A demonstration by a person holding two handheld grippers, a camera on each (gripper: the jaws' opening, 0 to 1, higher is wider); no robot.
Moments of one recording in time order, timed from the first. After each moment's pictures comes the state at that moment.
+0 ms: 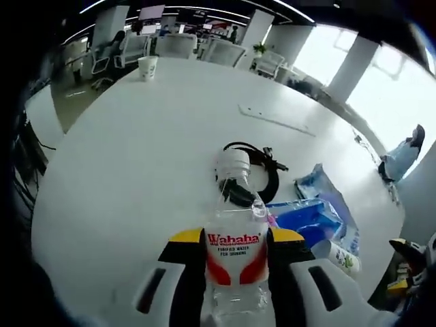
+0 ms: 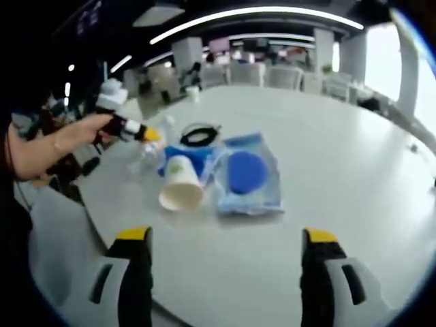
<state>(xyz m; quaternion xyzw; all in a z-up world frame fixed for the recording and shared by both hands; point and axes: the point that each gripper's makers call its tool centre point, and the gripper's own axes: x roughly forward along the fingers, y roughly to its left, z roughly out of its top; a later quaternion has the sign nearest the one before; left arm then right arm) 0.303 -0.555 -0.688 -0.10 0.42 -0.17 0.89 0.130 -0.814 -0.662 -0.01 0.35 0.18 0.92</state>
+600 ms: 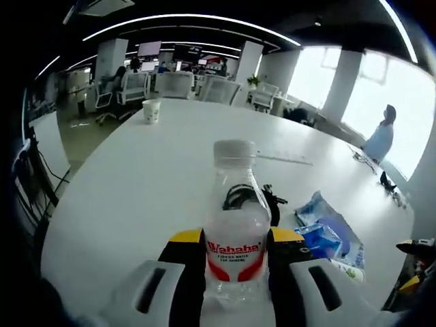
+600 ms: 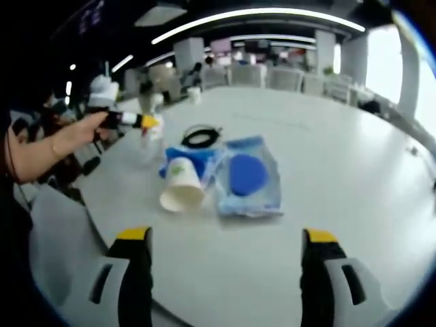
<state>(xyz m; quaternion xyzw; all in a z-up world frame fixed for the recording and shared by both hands) 0.324 -0.542 -0.650 -0.08 0.29 -0.16 0.94 0.129 -0.813 -0.659 -0.01 0.35 0.18 0.92</state>
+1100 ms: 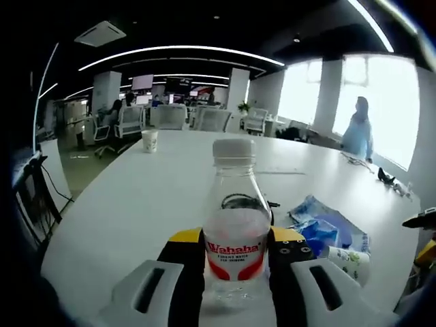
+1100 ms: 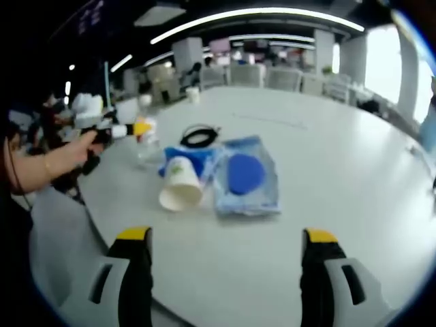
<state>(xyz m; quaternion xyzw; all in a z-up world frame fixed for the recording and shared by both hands) 0.288 -0.546 -0.646 -0.04 0.20 -0.17 0.96 0.127 -0.815 -0.656 -0.01 0.35 0.18 0.92</state>
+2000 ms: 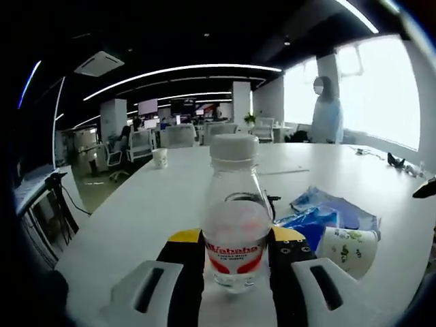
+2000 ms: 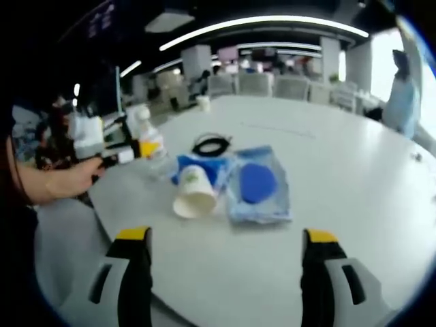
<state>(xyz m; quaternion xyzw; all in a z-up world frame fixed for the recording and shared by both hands) 0.263 -0.549 -0.650 0.02 0.15 -0.13 0.98 0.123 -0.800 -0.645 -0.01 0.32 0.21 0.92</state>
